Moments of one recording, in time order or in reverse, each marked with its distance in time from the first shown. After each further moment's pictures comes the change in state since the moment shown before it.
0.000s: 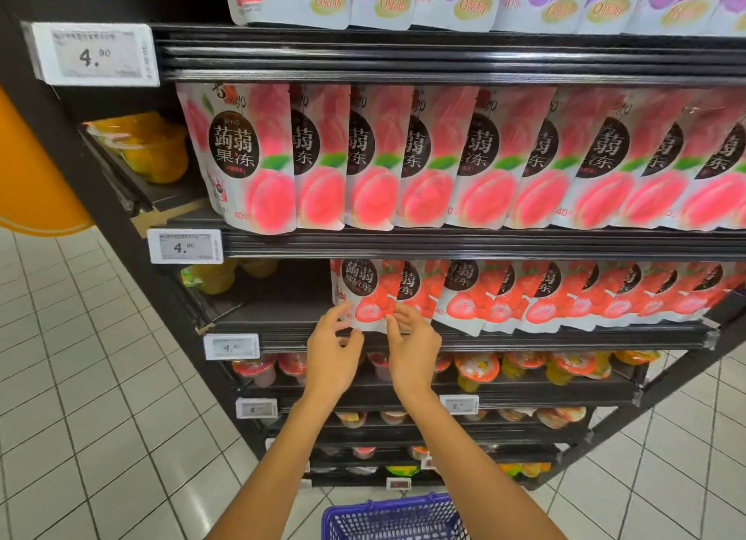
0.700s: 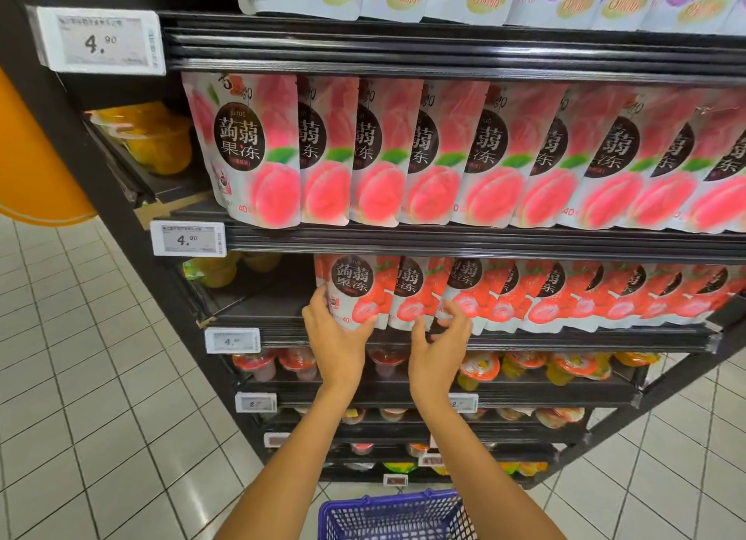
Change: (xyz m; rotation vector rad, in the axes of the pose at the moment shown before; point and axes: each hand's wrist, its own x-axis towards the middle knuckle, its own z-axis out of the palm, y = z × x) left_hand 0.010 -0.001 0.023 0.020 0.322 0.007; right_hand -0.004 0.009 -0.021 0.041 0.237 0.028
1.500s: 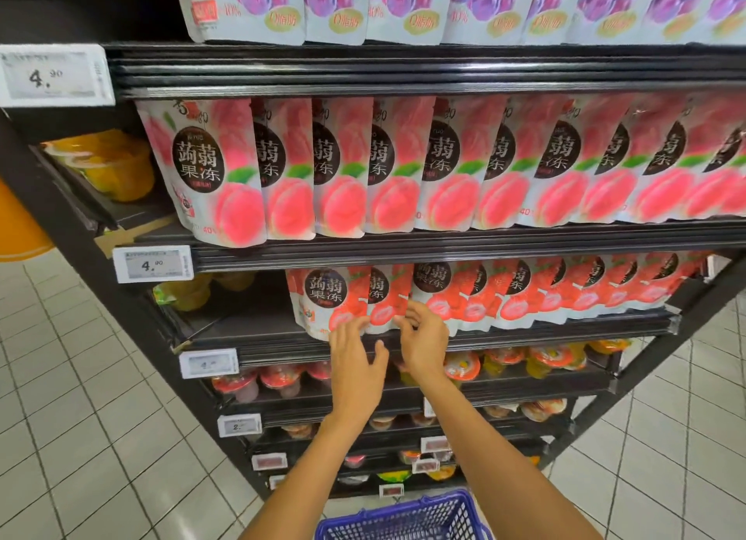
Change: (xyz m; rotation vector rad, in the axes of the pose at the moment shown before) left_hand -0.042 0.014 0.021 0.186 -0.301 0.262; right_hand 0.045 0.011 -0.003 -0.110 -0.262 0.032
